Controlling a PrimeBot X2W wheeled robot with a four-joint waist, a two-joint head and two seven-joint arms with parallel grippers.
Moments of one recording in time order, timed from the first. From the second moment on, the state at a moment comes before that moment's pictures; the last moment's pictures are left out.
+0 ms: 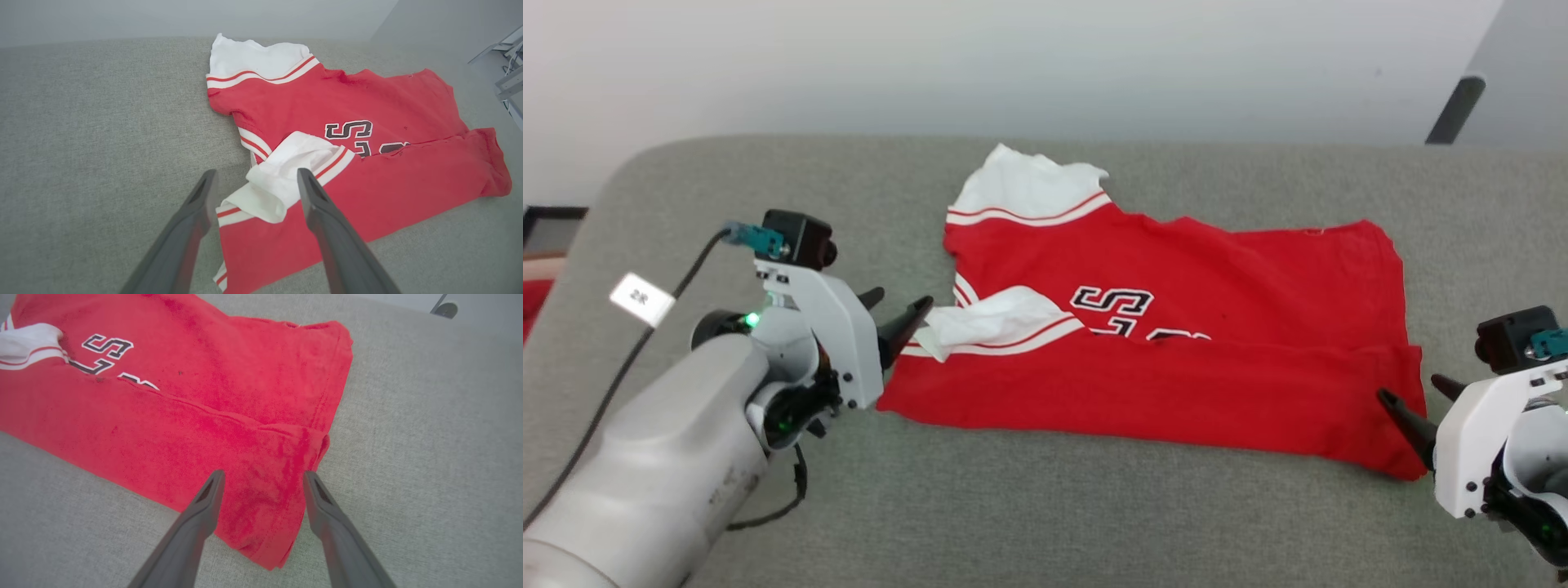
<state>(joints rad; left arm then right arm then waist) -0.93 0.53 -1.08 0.71 -1.28 -0.13 0.15 -0.31 -0.46 0.21 0.21 0.52 0.13 0.56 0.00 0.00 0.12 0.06</state>
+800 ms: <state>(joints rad) -0.68 0.75 -1.00 0.23 -1.28 0.06 -0.11 -0.06 -0.31 0.04 -0.17 0.27 0.13 0.13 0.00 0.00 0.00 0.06</state>
